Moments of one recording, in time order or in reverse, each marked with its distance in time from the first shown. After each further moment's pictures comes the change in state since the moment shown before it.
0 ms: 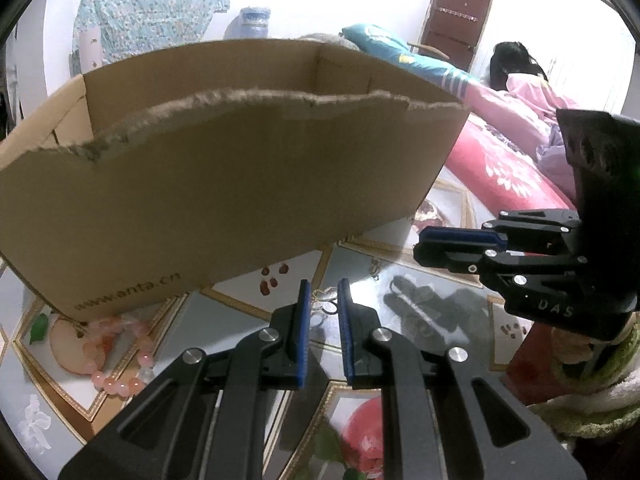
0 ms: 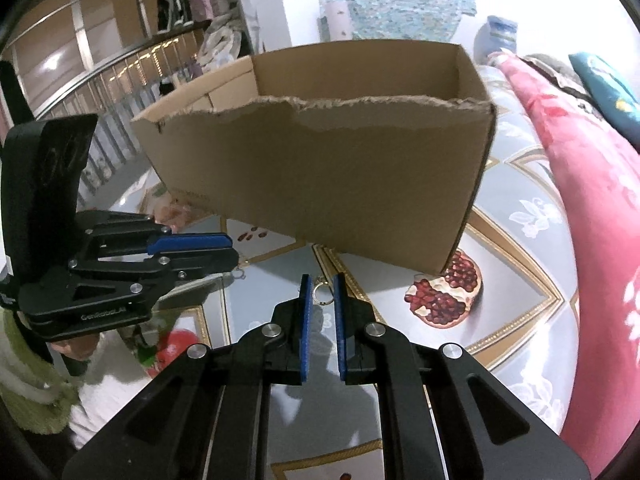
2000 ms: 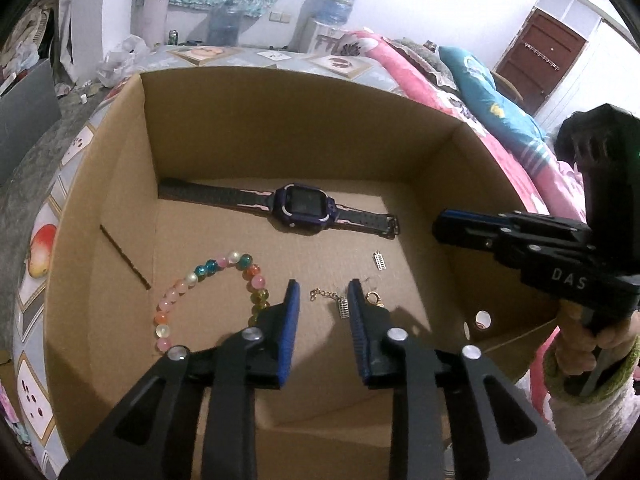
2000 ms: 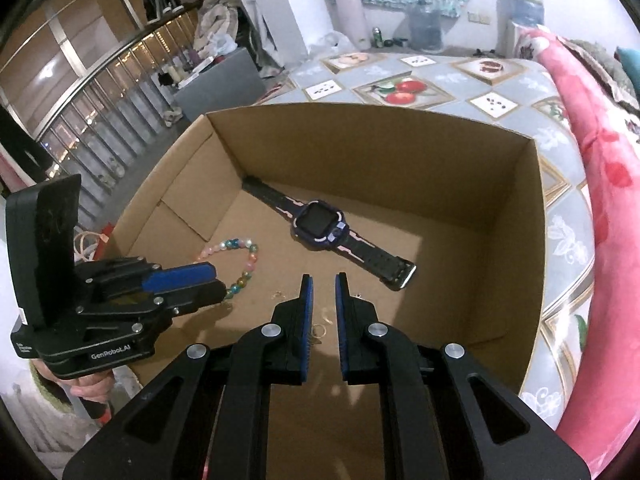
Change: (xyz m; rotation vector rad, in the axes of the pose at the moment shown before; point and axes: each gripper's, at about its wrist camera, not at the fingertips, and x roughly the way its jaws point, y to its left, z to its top) left arm 0.016 0.100 0.109 -0.298 0.111 0.062; right arm 0.074 -0.039 0.161 0.046 0.188 0.110
